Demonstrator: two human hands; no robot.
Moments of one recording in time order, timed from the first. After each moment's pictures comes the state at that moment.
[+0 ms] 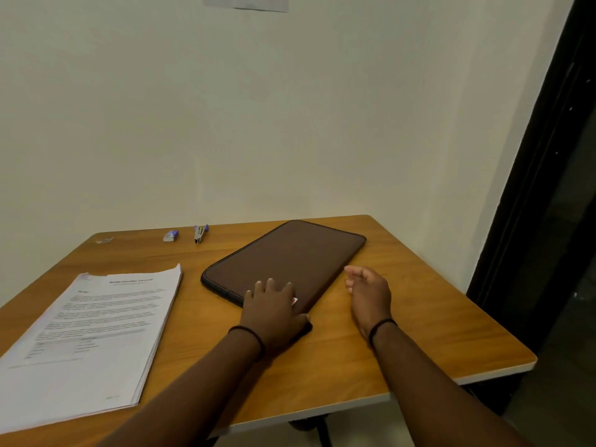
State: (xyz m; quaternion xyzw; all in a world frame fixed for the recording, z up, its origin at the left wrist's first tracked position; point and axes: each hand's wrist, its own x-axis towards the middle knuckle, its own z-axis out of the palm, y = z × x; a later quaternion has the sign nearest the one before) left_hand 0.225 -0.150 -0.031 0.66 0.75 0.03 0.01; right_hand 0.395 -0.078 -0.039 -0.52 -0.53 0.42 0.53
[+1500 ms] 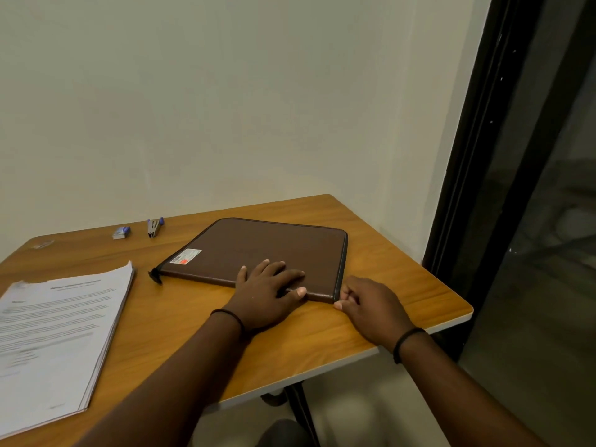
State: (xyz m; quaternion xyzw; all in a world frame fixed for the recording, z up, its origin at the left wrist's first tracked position) left_hand 0.262 -0.129 -0.046 0.76 0.64 0.11 0.08; right_hand 0.500 -0.124 -0.053 -0.54 -0.79 0.15 0.27
